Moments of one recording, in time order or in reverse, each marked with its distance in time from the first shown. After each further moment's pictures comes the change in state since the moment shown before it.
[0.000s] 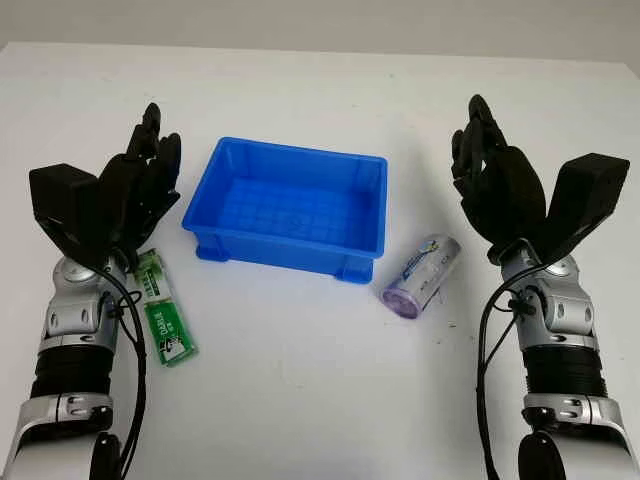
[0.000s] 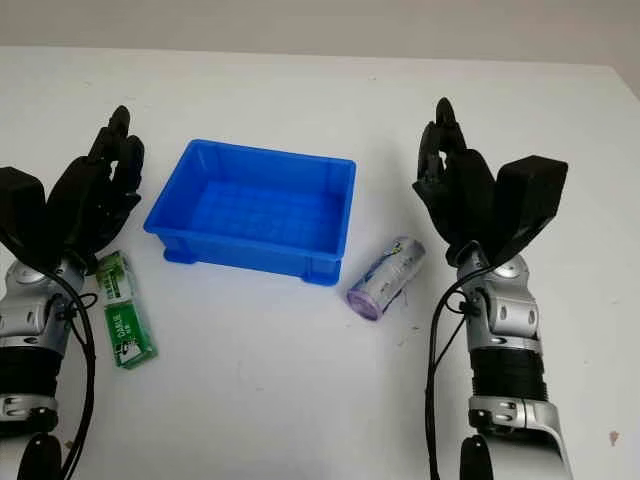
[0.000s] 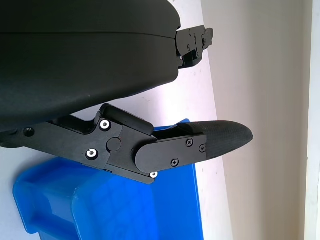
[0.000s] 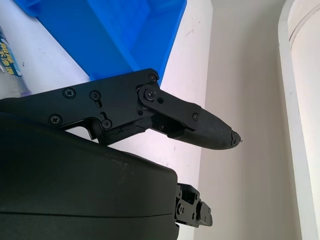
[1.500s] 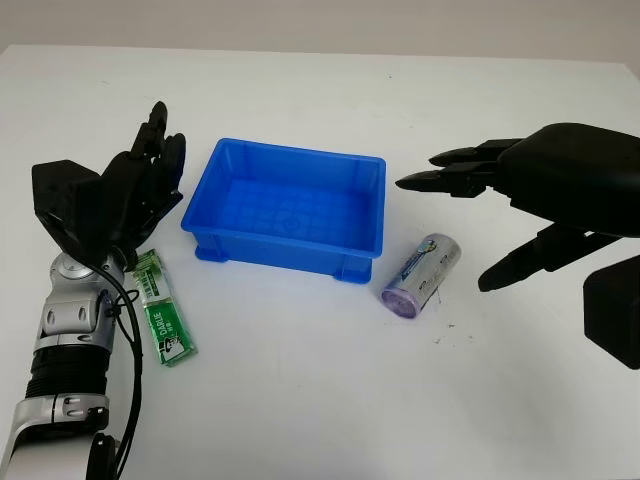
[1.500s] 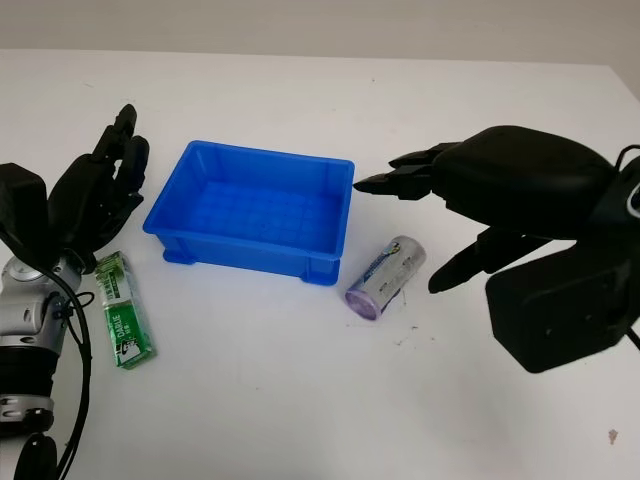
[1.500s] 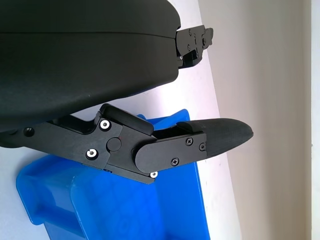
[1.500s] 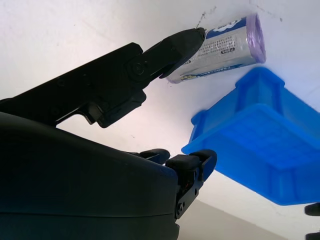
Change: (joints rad) left arm 0.003 0.017 -0.018 -0.030 0.014 0.034 -0.017; right arm 0.138 -0.792 0.132 -0.614 -0.515 -0.419 0.590
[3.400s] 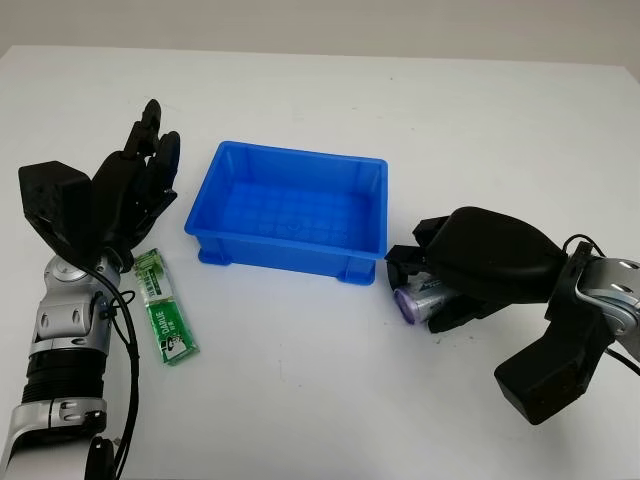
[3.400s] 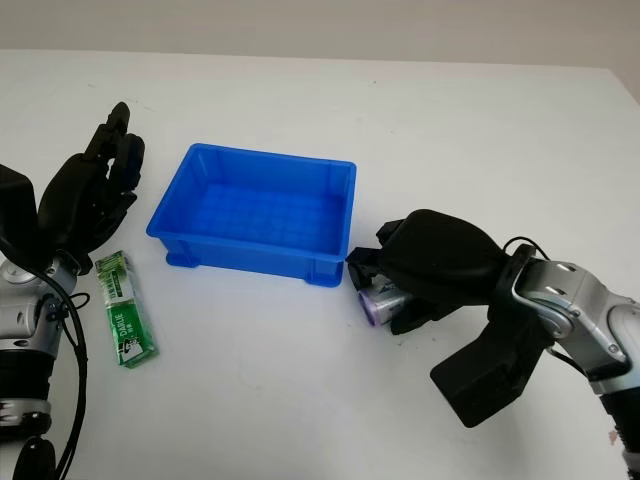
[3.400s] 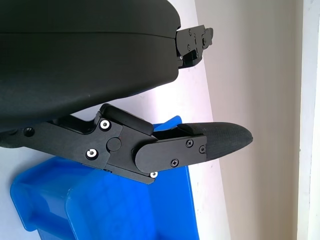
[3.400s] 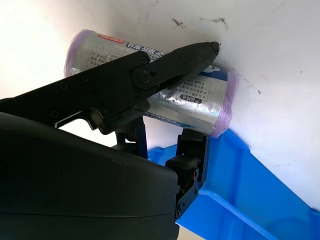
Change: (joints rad) left arm 0.016 0.000 0.022 -0.028 -0.033 0.007 -0.010; right arm 0.049 0.172 0.233 0.318 -0.390 -0.395 -0.391
